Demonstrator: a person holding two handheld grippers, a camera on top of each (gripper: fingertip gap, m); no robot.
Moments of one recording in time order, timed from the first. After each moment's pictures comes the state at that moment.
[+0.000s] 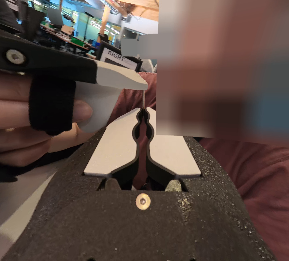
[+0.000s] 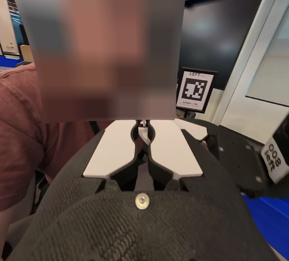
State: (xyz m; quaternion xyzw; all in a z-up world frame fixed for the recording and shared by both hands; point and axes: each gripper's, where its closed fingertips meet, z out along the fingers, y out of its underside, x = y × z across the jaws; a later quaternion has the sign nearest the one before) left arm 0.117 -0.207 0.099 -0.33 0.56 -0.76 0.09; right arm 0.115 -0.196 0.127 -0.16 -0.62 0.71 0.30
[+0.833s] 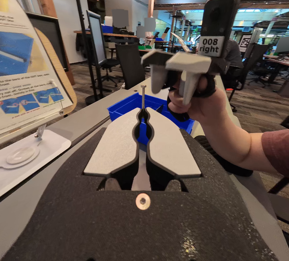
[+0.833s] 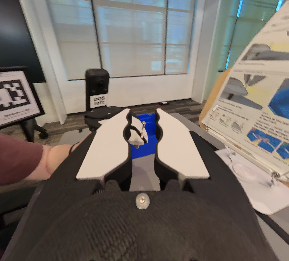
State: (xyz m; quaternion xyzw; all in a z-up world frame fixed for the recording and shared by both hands) left arm 0.101 -0.033 0.096 -0.59 0.37 -0.41 0.58; right arm 0.100 -0.036 0.151 -0.54 -0.36 0.43 0.63
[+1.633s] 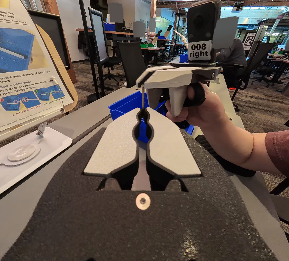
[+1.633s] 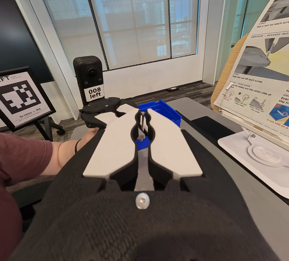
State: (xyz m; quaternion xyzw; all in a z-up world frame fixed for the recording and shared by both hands) left arm 0.102 -0.032 0.092 -0.60 0.37 -0.41 0.58; right arm 0.086 -0.026 0.126 -0.58 -0.35 0.47 0.57
